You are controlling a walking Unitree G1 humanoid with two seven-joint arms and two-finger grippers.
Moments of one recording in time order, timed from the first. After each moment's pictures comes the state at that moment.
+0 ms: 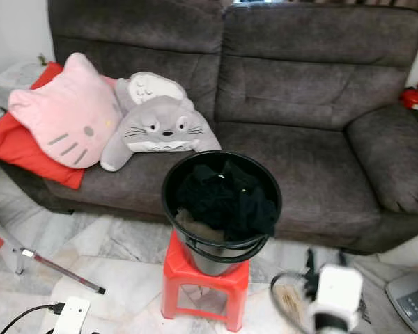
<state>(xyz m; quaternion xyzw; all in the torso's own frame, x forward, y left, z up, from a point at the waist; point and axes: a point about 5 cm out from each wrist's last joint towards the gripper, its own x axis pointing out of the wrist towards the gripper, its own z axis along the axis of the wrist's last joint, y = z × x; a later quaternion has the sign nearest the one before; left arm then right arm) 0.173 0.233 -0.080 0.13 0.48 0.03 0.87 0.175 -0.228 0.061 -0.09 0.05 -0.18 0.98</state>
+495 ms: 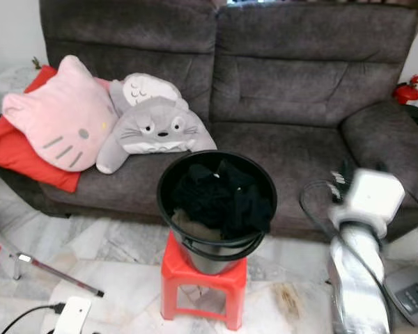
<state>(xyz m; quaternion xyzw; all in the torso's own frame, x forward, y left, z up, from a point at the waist) 0.173 0.232 -0.080 0.13 0.48 0.03 0.87 0.289 -0.251 0.158 -0.07 -0.09 -0.18 0.98</state>
